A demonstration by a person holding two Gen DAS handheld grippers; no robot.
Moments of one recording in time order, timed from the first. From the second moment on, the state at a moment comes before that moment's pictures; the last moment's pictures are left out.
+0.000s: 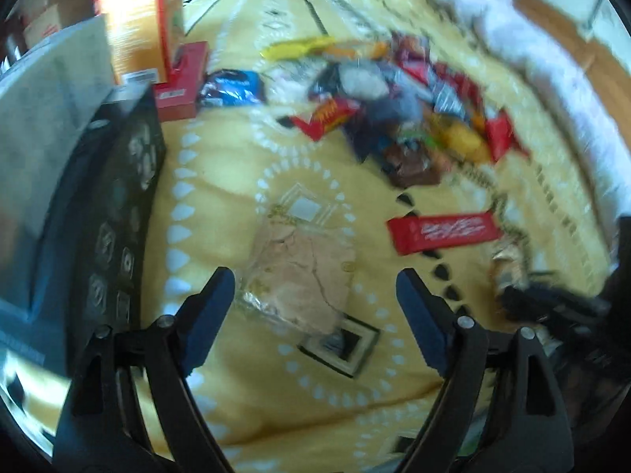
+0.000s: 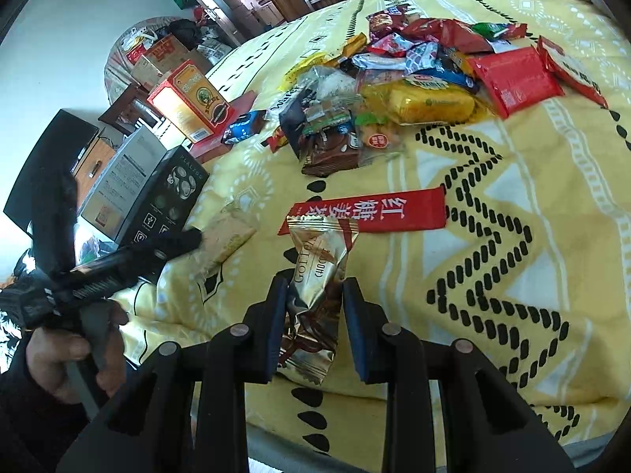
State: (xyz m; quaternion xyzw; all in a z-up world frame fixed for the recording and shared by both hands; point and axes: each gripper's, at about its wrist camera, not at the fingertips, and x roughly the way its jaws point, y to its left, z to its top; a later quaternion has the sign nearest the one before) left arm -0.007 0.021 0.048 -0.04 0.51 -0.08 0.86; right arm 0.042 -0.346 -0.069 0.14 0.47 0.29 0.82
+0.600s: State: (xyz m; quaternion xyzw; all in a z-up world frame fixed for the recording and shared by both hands) left arm -0.020 0.029 0.085 -0.03 0.45 -0.07 0.89; right arm 0.048 -0.352 -0.053 0.15 0.45 0.29 0.83
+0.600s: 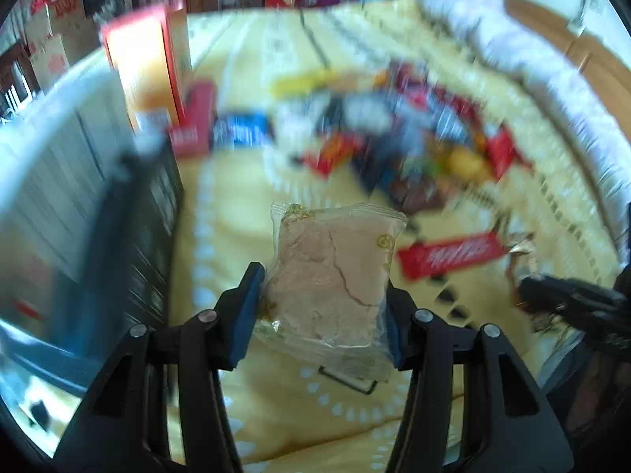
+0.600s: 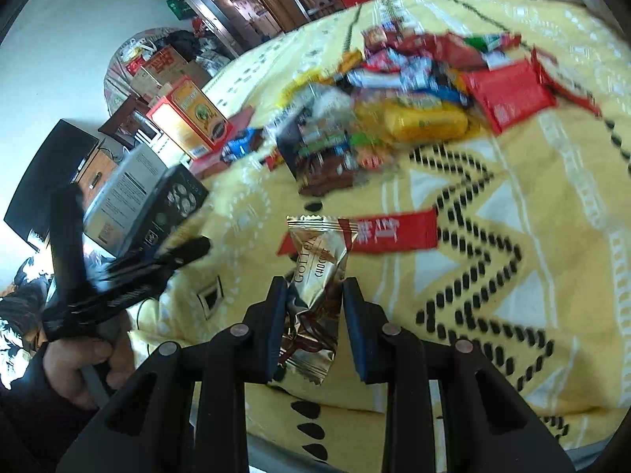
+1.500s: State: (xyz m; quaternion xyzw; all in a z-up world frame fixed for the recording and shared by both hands) left arm -0.080 0.246 0.245 -0.06 0.26 0.19 0.95; right arm 0.048 -0.121 0.179 0.00 0.26 0.48 0.84
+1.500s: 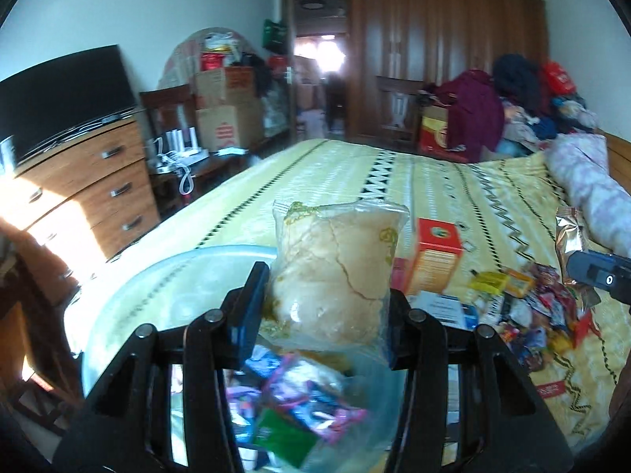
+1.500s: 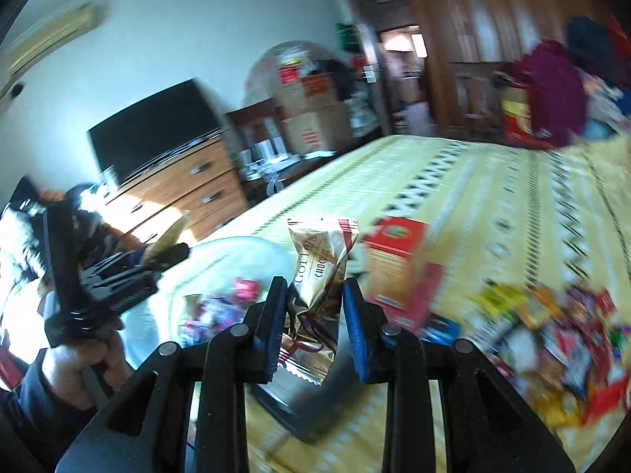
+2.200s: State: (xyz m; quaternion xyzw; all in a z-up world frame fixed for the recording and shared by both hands) left arm -0.093 0.307 0.221 -0.12 0.28 0.22 0.93; right arm 0.032 0.055 0.173 -0.07 0.32 0.55 0.77
